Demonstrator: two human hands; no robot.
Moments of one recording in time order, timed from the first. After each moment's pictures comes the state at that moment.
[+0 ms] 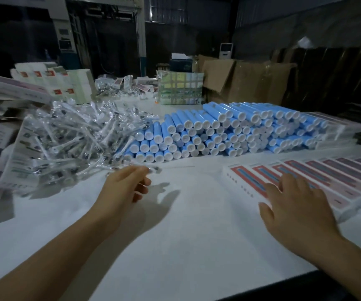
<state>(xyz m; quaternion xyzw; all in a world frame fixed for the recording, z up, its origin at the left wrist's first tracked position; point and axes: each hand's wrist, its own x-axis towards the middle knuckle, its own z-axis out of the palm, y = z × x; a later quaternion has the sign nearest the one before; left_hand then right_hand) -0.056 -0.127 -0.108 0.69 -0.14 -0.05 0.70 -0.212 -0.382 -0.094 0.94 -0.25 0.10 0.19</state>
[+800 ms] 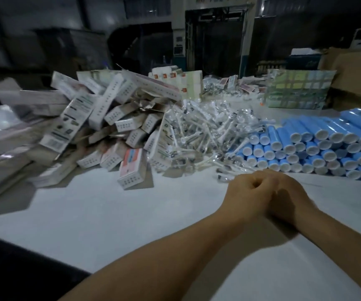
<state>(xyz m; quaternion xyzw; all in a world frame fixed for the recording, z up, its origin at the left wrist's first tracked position) -0.069 -0.130 -0.104 0.77 -0.17 0.00 0.61 -0.038 -0.254 -0.115 0.98 0.09 0.09 -0.18</state>
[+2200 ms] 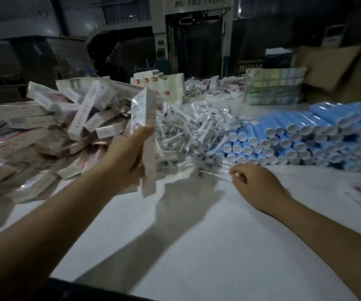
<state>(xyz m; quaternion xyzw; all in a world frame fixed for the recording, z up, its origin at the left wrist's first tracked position) -0.052 0.024 -0.024 0.68 0.06 0.00 0.73 -0.033 -0.241 -0.114 0.95 0.09 0.18 -0.25</state>
